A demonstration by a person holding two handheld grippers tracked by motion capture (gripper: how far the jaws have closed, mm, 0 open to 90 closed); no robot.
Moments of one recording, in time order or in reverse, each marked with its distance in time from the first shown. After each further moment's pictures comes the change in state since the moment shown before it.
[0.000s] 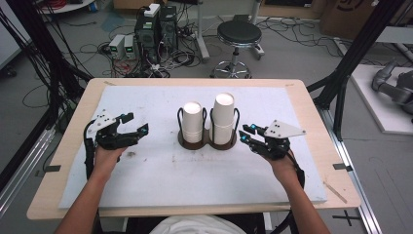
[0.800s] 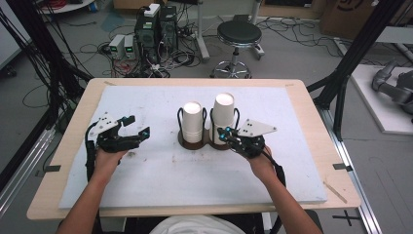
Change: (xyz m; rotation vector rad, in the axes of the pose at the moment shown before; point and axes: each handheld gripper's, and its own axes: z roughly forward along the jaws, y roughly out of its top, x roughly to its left) left arm -0.007 -0.004 -0.002 0.023 -0.007 0.012; right arm 0.030 0.015 0.051 0.010 0.073 -0.040
